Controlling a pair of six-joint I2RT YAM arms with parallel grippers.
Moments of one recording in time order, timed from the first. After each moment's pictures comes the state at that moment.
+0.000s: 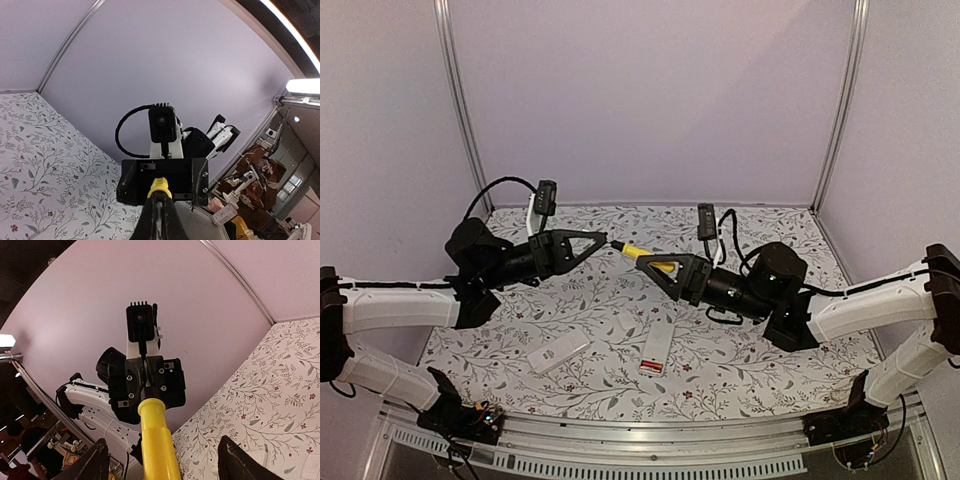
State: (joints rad) left arm -0.71 1.25 0.58 0.97 0.63 -0.88; right arm 1.06 1.49 0.72 0.97 -0.17 0.80
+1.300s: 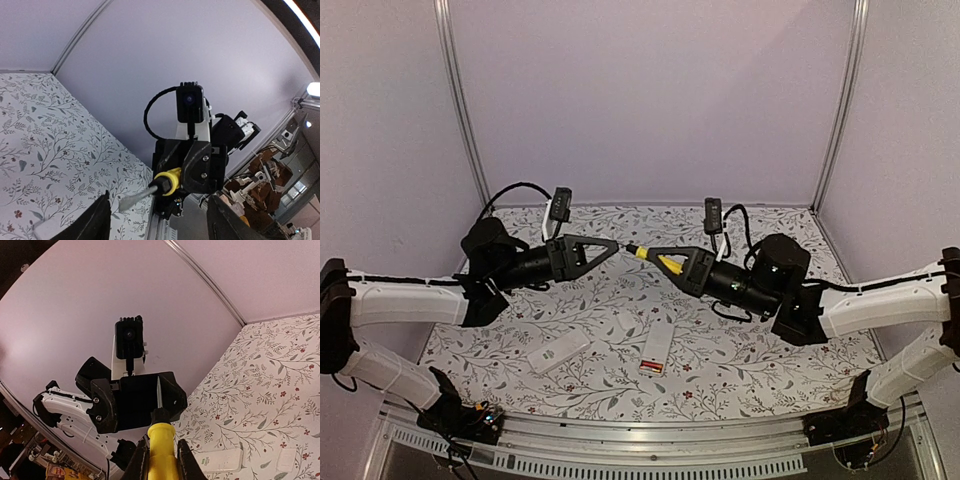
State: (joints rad) left arm -0.74 1.31 0.61 0.91 0.59 -0.85; right arm 1.05 1.45 0.74 0.85 -0.10 0.78
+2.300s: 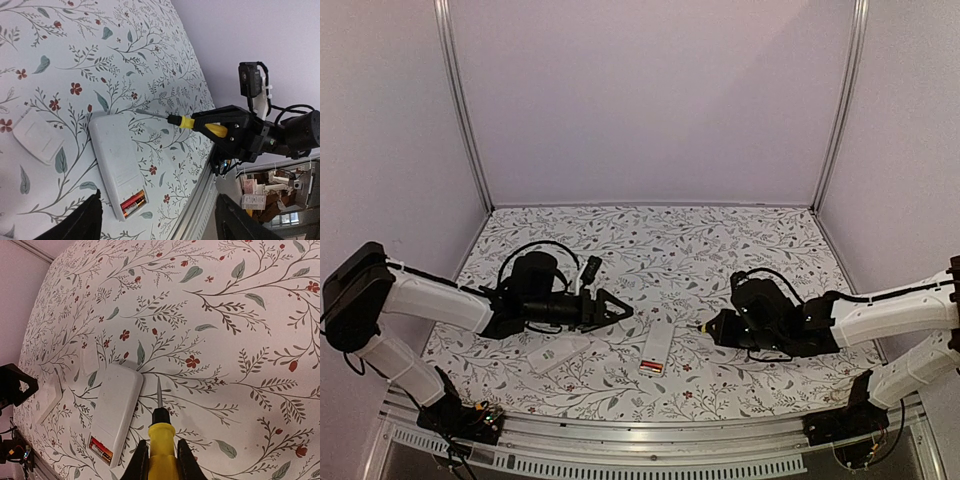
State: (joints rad) left arm -0.79 1.50 0.56 0.50 0.48 -0.85; right arm 1.05 1.33 0.62 -0.05 0.29 0.98
